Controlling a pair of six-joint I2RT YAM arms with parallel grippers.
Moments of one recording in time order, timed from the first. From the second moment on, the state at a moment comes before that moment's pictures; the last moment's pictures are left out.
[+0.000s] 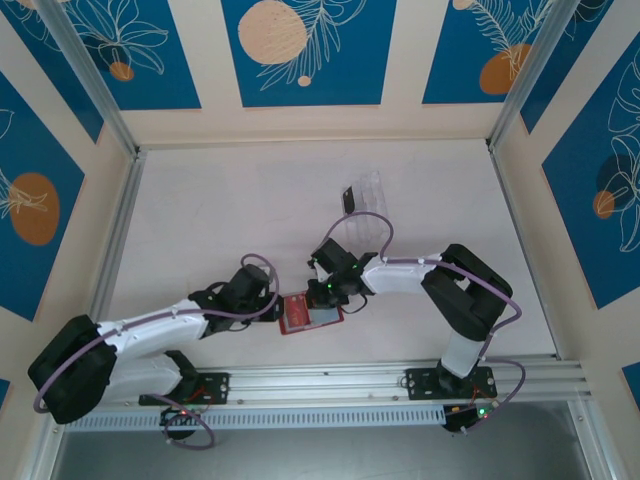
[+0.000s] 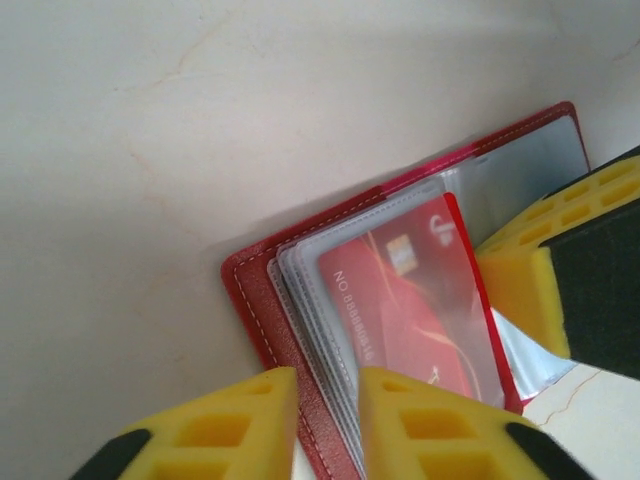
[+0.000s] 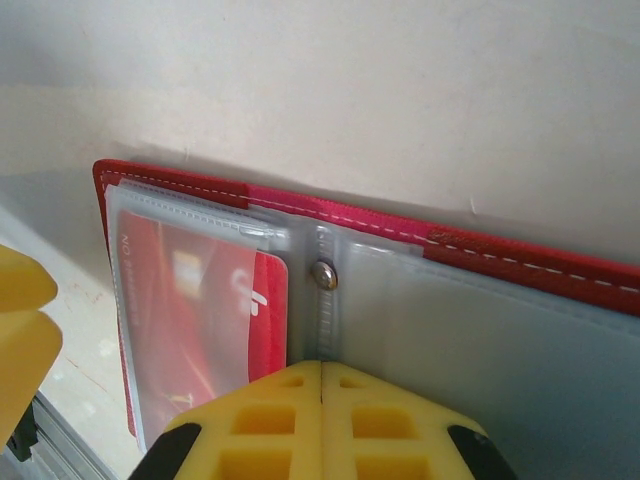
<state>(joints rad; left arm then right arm) -0.80 1.16 0.44 -0.22 0.05 -0.73 0.86 1.74 0.88 -0.25 -0.36 0.71</state>
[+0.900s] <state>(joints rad) -0.79 1.32 0.46 -0.15 0.09 -0.73 0.87 1.73 0.87 -0.24 -0.35 0.77</state>
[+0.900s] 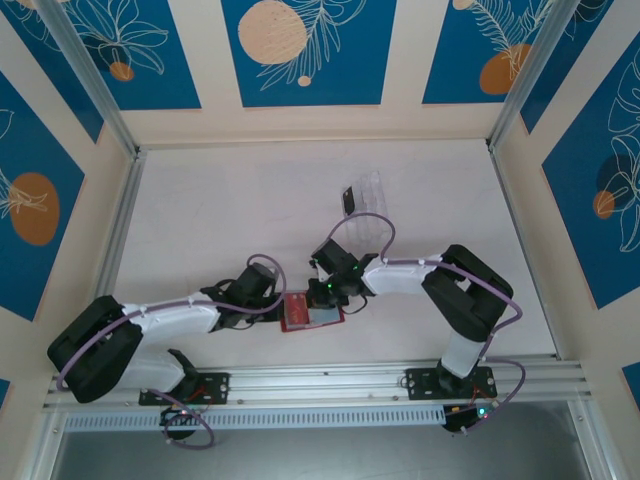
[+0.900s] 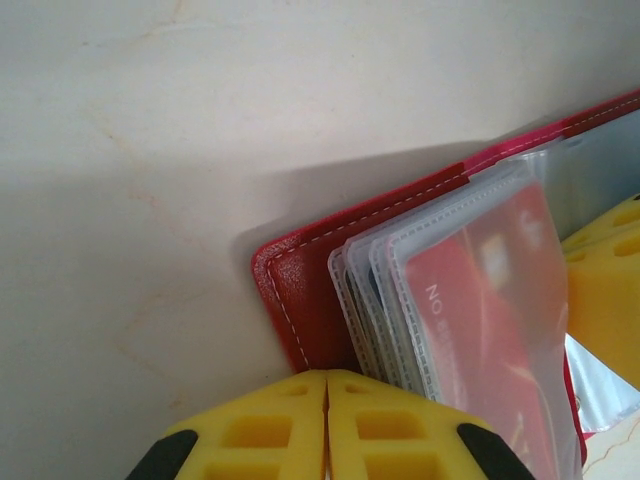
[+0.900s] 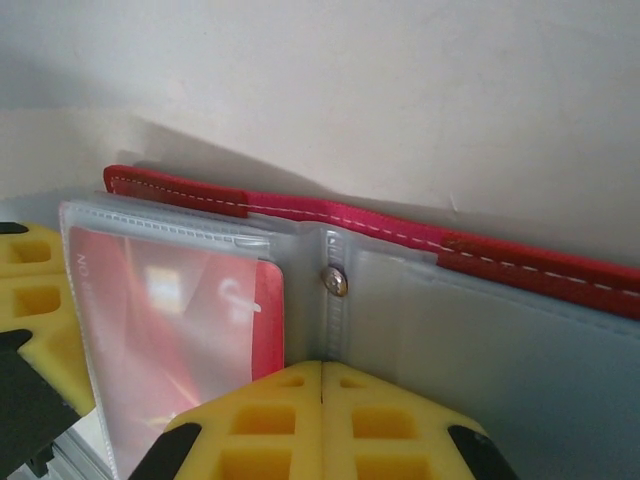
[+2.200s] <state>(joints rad) -0.79 1.34 0.46 -0.09 0.09 -0.73 0.93 1.76 1.05 -0.64 0.10 0.58</state>
